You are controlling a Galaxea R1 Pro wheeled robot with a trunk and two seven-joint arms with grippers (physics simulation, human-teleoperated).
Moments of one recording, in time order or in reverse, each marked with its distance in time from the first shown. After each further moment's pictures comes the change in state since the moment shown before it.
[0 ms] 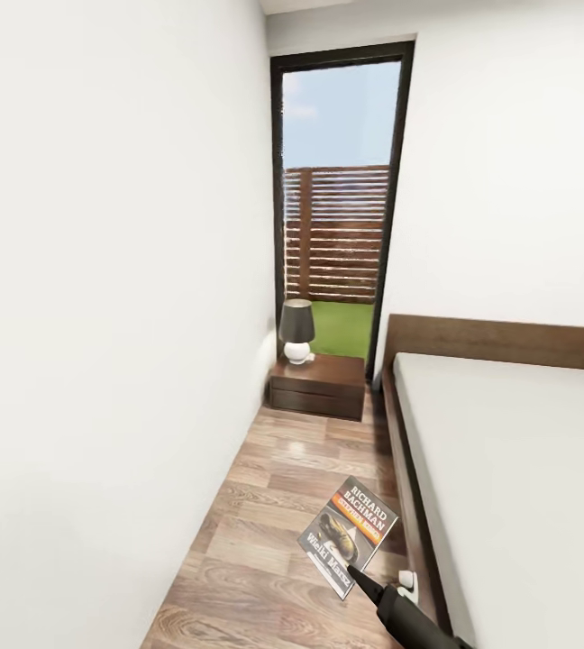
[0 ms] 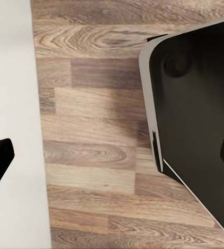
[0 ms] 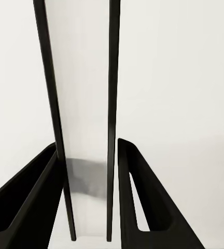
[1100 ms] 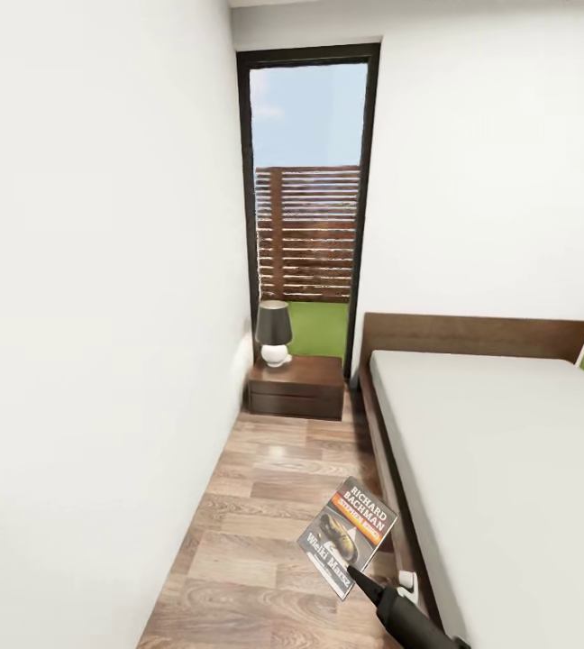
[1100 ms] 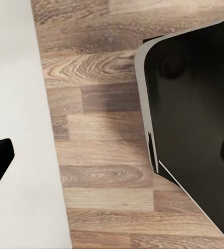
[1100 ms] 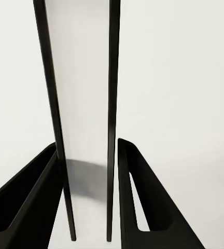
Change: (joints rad) left arm 0.000 -0.008 -0.002 0.000 -0.001 -0.002 -0.001; right arm 0.000 0.000 0.000 0.001 0.001 0.000 0.000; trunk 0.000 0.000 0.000
